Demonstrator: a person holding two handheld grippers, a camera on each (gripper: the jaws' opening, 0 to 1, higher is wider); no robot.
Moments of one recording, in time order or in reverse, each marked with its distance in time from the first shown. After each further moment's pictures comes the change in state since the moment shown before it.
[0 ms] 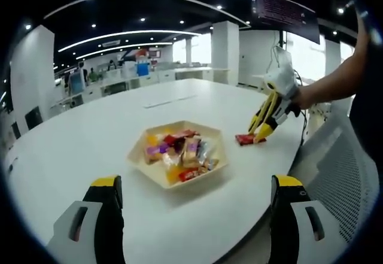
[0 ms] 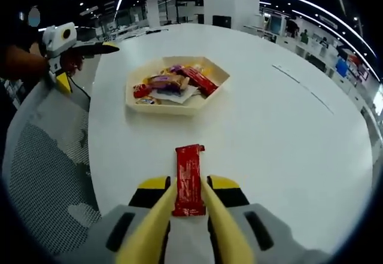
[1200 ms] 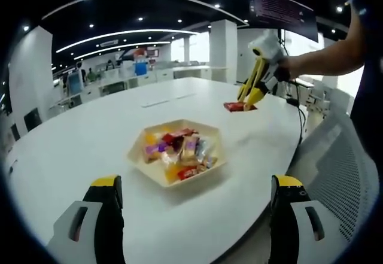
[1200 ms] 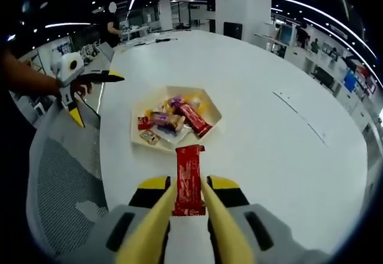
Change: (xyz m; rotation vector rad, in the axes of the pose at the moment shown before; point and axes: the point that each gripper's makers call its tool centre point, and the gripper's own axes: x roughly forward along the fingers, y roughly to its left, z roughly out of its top) left arm -0.001 -0.002 -0.001 0.015 0.013 -0.005; right arm -0.040 -0.024 0.076 -0.073 -0.018 0.056
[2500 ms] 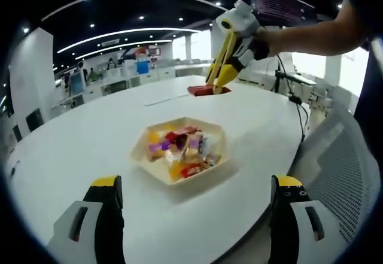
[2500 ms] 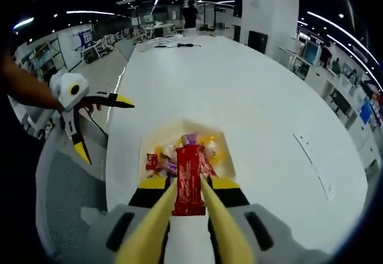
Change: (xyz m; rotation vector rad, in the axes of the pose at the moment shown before) left arm -0.002 0.004 -0.002 0.004 0.011 0.016; right arm 0.039 0.015 0.109 -0.155 -0.010 0.107
